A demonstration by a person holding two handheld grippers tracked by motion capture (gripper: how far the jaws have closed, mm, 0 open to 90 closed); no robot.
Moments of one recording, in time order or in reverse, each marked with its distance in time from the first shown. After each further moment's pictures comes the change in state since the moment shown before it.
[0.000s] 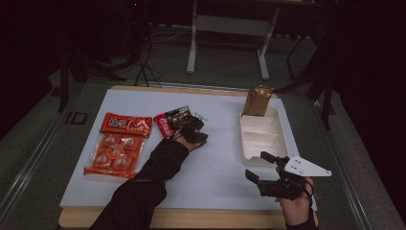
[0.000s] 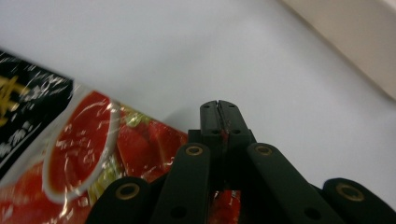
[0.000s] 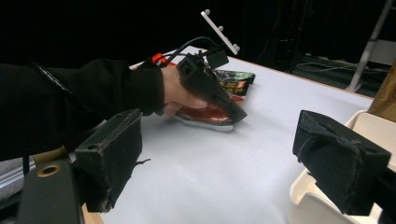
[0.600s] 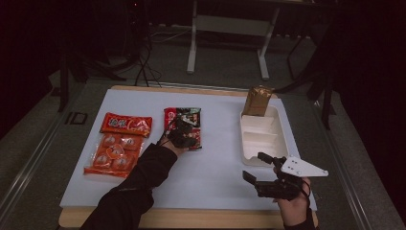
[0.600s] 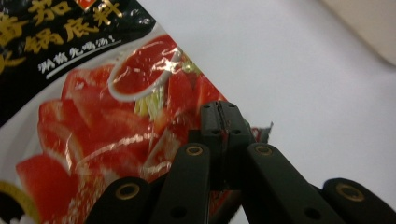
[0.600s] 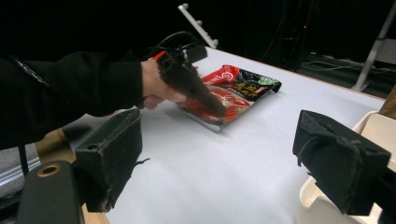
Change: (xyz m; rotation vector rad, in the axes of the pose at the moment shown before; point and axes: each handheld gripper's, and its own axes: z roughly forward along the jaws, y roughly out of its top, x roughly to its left) left arm 0.011 -0.029 -0.031 -0.006 0.007 -0.037; right arm 0.004 0.000 0.004 0.008 0.010 -0.007
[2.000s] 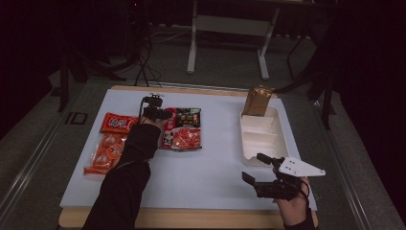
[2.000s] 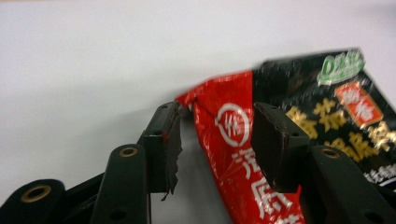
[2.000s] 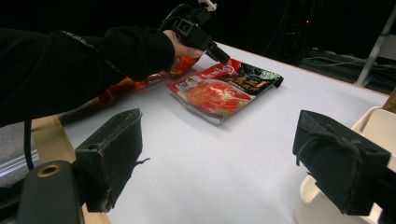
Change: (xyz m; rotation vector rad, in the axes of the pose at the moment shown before) left arm 0.124 0.020 -0.005 -0.136 0.306 -0.309; right arm -0.002 -0.004 0.003 0.026 0.005 -0.011
